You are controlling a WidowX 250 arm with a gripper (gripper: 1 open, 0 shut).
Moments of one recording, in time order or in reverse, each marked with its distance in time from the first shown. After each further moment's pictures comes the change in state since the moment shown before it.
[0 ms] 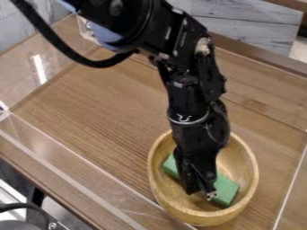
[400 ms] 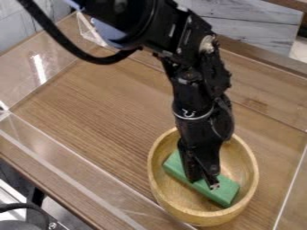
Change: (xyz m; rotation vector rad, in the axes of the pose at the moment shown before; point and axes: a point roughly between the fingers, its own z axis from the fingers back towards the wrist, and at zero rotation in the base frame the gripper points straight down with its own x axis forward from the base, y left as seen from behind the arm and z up) arm 0.010 0.006 0.001 0.052 -0.037 -0.018
